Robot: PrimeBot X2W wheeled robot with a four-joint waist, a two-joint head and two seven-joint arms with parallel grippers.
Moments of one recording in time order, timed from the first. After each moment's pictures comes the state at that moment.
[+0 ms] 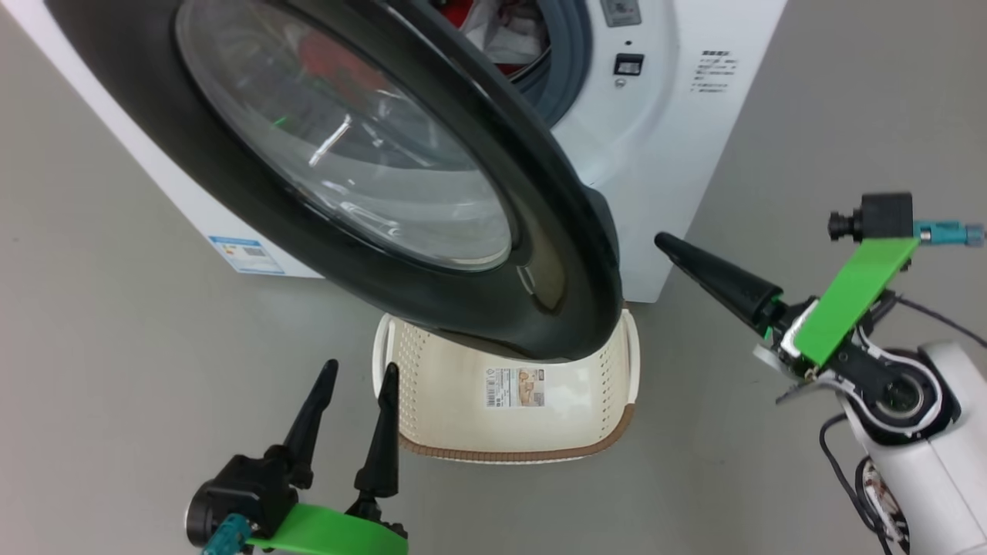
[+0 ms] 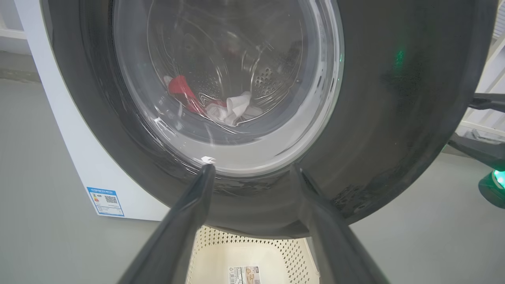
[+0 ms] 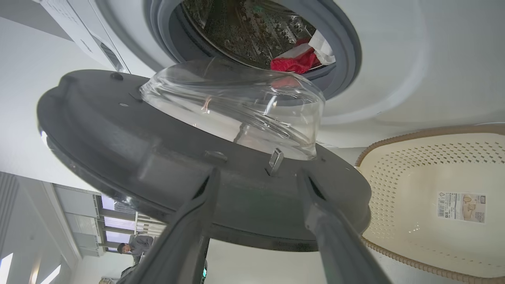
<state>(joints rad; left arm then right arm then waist) -0.14 0.04 -0.26 0.14 -0.34 0.04 -0.25 -0.46 -0.25 0.21 0.24 1.53 0.12 0.52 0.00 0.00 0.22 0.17</state>
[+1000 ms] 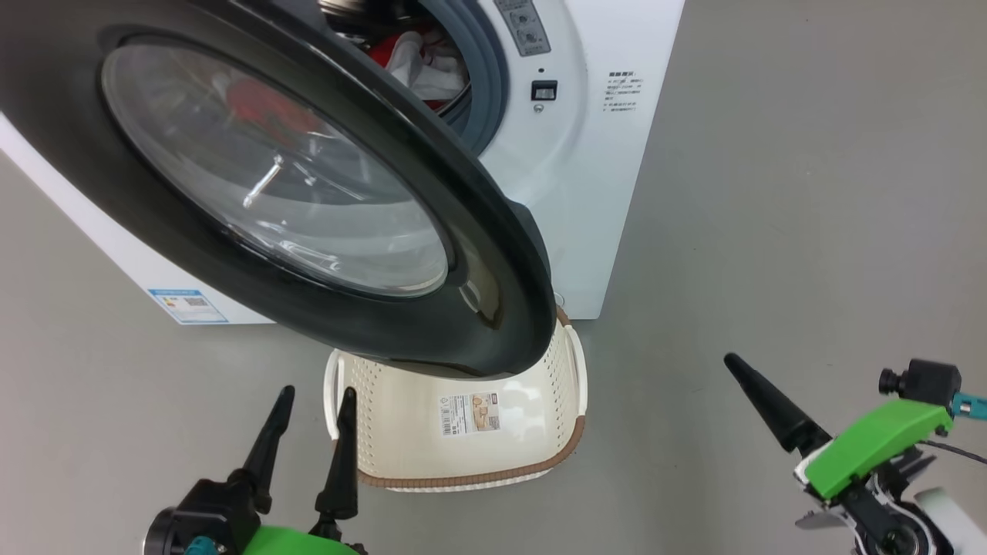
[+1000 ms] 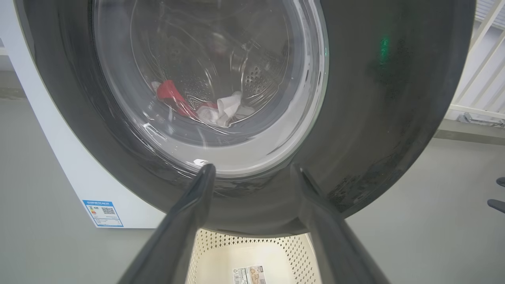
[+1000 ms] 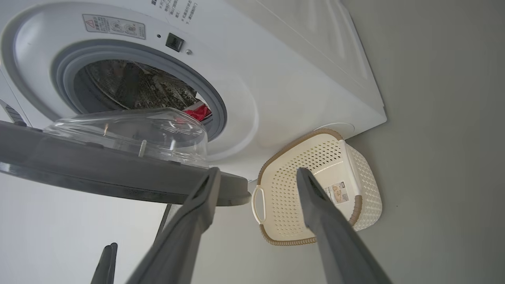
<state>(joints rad) -0.08 0.04 -0.15 0.16 -0.26 -0.01 -0.25 -0.18 -0.33 0.28 0.29 1.46 0.12 0.12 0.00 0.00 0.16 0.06</state>
